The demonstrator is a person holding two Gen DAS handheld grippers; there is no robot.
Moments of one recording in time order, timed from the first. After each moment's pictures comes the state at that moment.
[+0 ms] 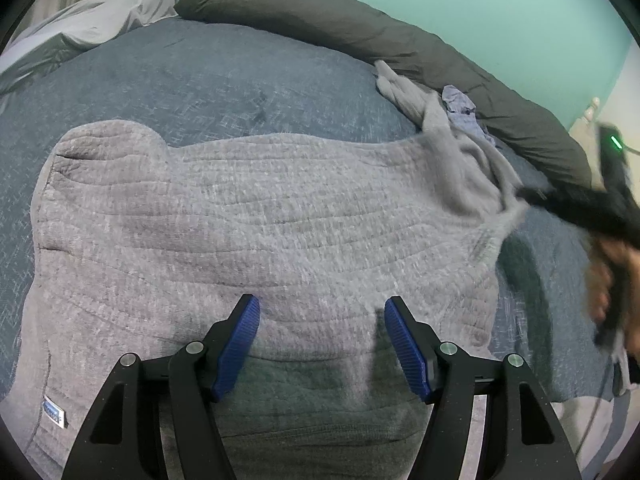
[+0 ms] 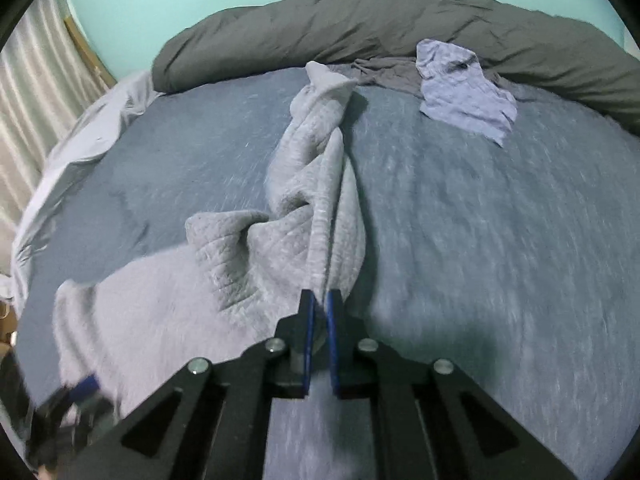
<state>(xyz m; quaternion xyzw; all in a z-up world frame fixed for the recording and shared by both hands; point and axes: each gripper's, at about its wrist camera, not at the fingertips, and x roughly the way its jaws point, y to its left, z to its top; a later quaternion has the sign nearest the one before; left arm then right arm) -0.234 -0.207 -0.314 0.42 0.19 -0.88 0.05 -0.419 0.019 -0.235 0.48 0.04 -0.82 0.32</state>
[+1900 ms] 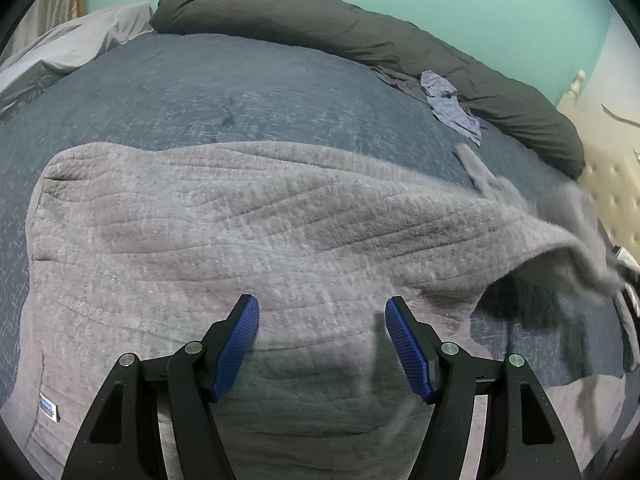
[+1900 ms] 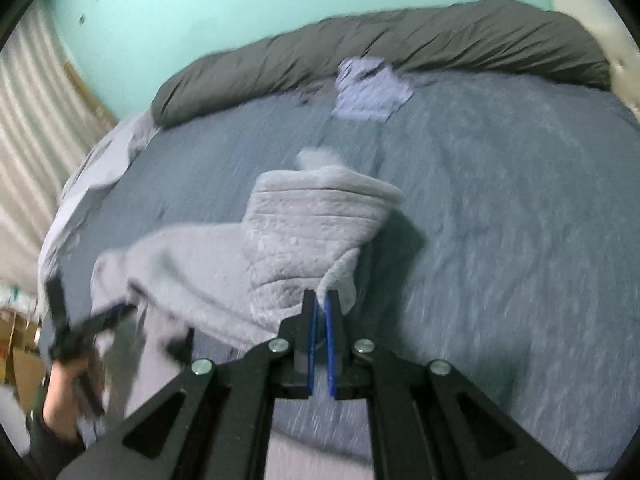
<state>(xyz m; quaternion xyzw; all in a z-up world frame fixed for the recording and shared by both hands) -0.236 -0.175 -0.312 0.43 0.14 -0.89 0.03 -0.339 0.205 -0.201 0.47 -0.02 -0.82 0.31</state>
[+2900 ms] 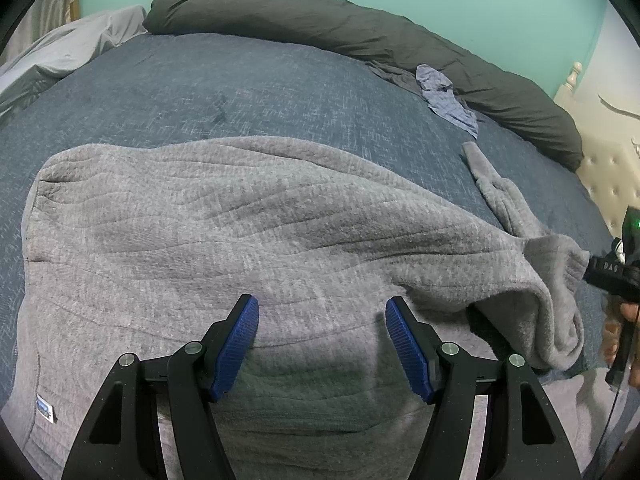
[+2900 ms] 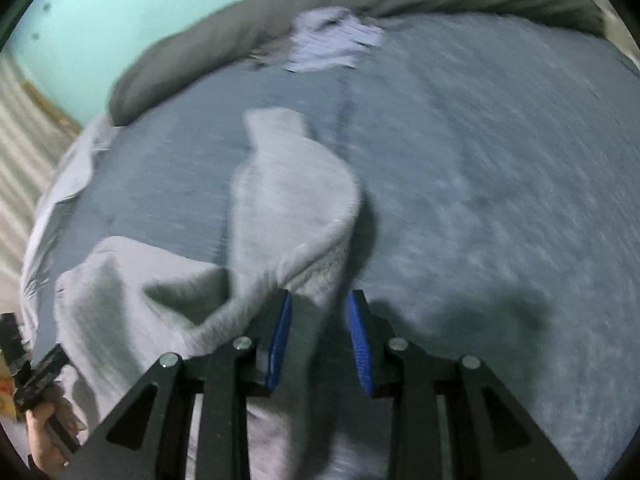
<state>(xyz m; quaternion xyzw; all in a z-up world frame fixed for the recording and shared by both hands) -0.237 -0.173 -0.315 0.43 0.14 -0.89 0.03 -0.423 0.160 -0.276 0.51 -0.05 -0.82 0.28</state>
